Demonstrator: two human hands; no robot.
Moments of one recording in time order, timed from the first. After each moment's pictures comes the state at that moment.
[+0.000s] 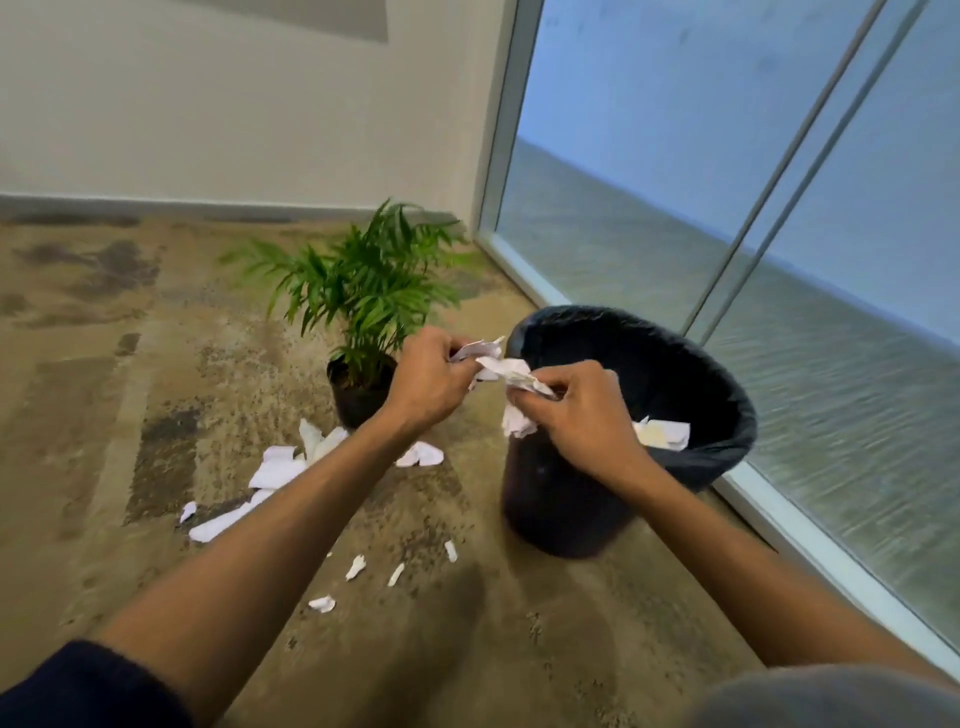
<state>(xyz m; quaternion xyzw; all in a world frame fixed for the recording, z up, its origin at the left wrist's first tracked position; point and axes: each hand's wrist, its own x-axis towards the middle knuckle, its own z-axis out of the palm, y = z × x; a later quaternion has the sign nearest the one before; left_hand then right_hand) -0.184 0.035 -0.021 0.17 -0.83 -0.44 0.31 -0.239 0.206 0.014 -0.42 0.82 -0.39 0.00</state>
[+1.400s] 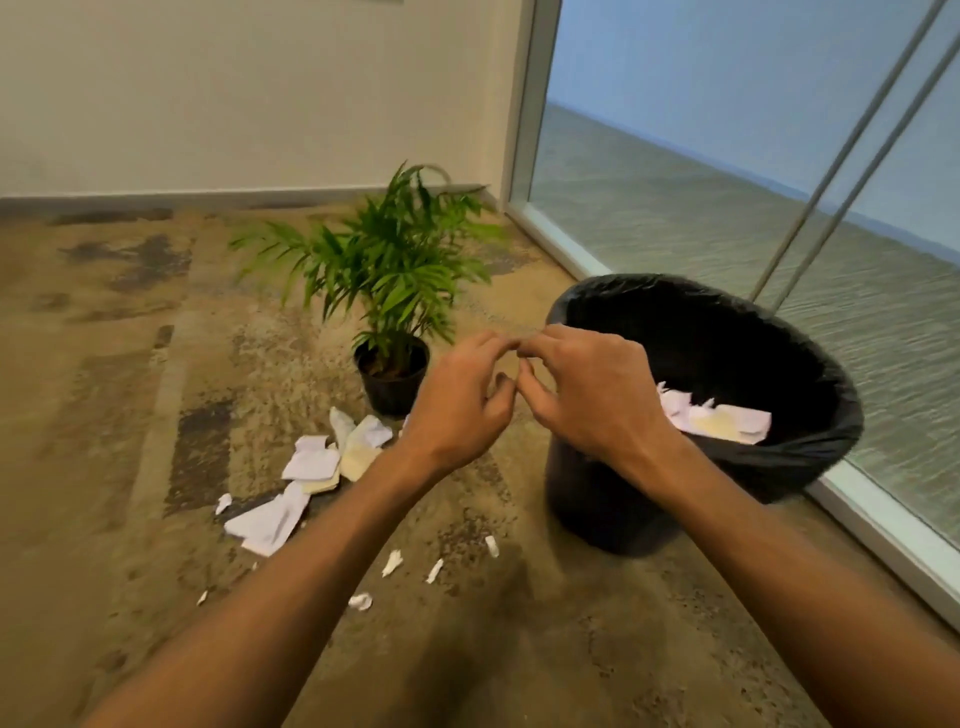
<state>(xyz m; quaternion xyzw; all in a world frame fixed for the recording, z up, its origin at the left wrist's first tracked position) -0.179 0.045 -0.042 0.06 -0.89 -0.31 0.32 -0.262 0.173 0.000 -0.53 0.79 -0.14 -0.27</state>
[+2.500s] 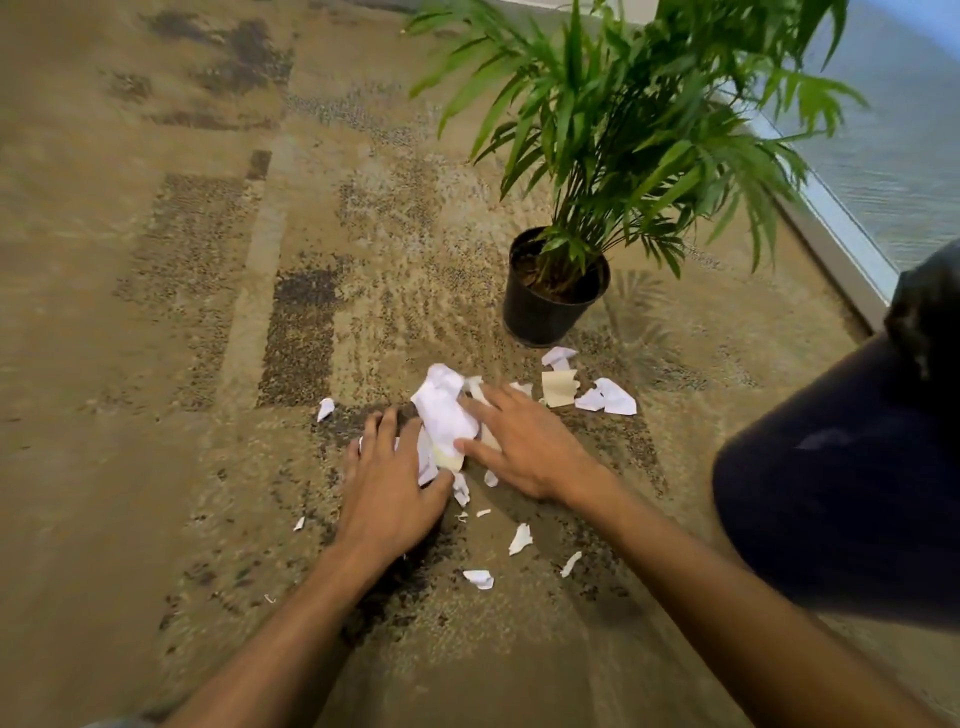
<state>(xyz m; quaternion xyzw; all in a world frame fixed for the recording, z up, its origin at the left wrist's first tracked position) -0.035 -0.081 -0.268 0.45 -0.86 -0.24 0.04 -0.213 -0.028 -0.243 -0.66 0.74 0.02 0.15</state>
